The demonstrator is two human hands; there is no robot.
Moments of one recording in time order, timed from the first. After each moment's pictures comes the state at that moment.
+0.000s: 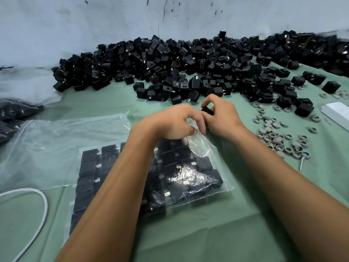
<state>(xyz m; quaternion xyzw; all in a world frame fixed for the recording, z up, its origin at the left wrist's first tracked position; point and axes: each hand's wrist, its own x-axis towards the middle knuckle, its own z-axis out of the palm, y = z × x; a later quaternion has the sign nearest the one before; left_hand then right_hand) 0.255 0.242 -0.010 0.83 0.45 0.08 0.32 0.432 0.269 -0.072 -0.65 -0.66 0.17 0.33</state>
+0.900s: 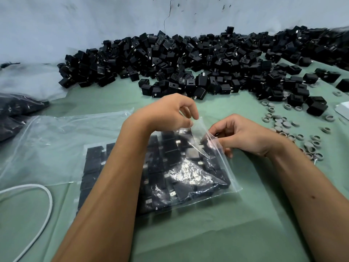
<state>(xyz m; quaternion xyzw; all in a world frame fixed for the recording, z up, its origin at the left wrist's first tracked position) 0.229 0.256 -0.012 0.79 0.49 0.13 0.33 0.468 0.231 -0.071 -0.36 -0.70 0.56 0.24</state>
